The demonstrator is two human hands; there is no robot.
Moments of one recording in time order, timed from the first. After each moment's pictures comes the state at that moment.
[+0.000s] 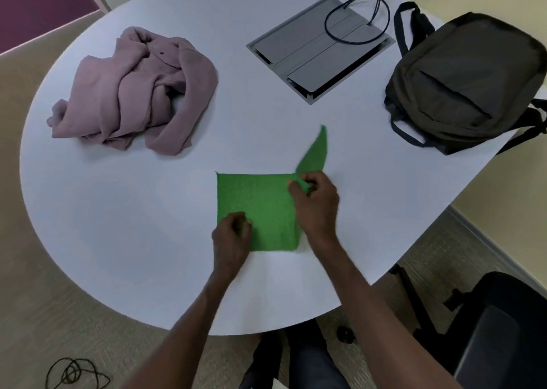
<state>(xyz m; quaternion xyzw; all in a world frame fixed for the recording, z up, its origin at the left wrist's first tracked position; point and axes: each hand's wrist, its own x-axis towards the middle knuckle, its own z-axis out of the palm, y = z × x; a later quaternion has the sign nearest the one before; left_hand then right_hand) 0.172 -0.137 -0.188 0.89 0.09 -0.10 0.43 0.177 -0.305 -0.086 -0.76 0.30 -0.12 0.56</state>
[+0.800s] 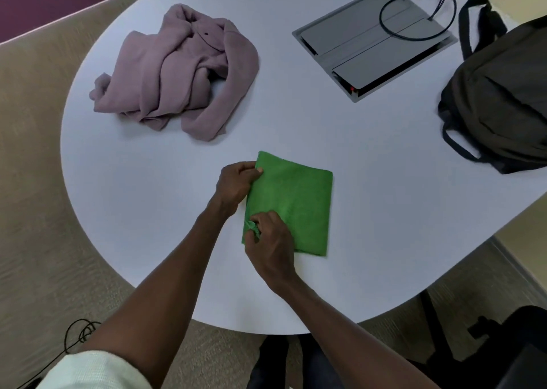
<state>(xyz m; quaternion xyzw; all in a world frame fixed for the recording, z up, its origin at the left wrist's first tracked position) 0.293 -0.098 -0.180 0.71 0.18 -0.22 0.65 0.154 -0.179 -0.171 -0.92 0.10 -0.04 0.37</state>
